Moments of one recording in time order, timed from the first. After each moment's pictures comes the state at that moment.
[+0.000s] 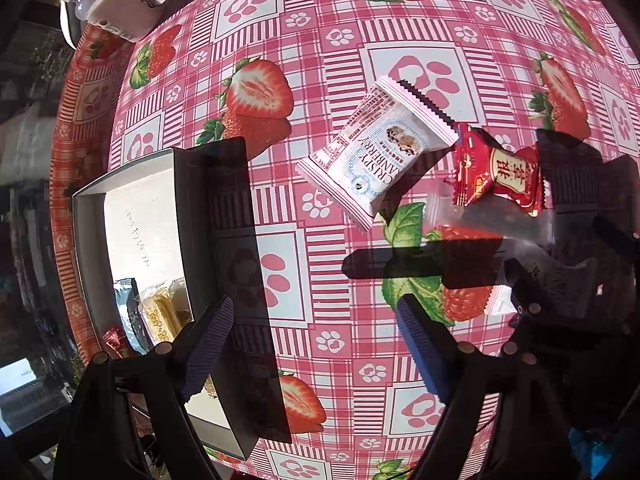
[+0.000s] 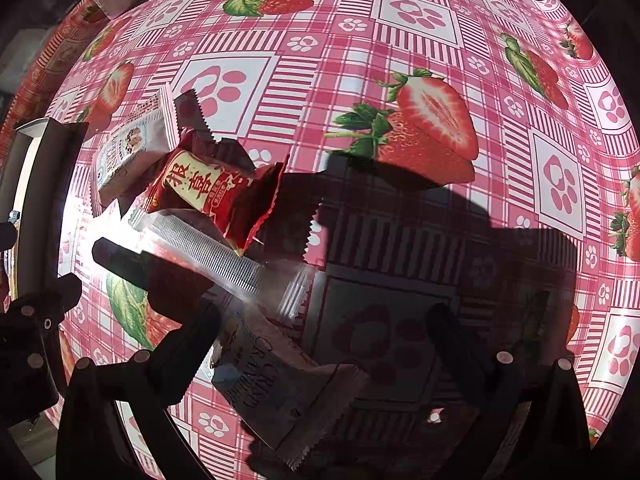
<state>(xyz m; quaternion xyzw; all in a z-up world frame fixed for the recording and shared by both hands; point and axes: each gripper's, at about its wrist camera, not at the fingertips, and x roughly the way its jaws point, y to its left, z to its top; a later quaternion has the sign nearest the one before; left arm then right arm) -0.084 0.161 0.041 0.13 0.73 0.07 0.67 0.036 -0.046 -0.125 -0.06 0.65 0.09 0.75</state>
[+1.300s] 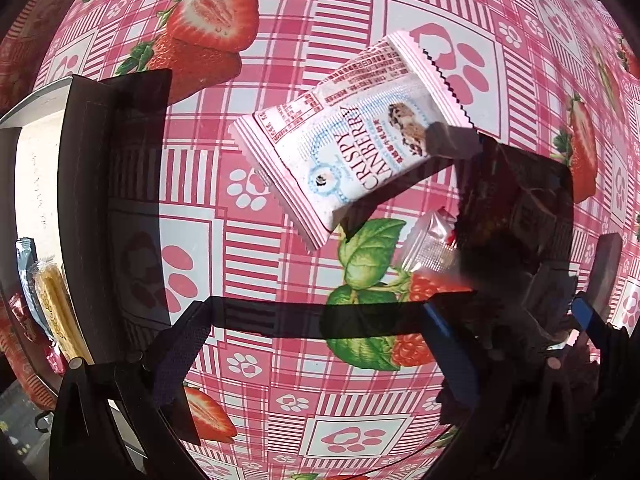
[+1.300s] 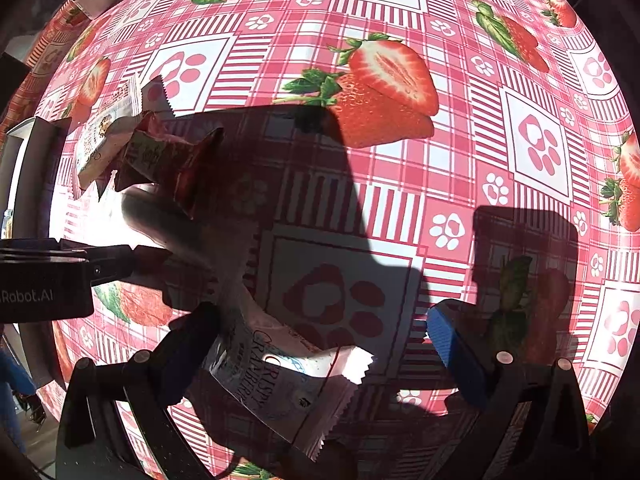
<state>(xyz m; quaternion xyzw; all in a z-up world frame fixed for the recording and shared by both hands) -0.077 0.171 -0.013 -0.04 0.78 0.05 0.63 0.027 -0.073 -0.134 -0.05 0.68 0.07 0.73</state>
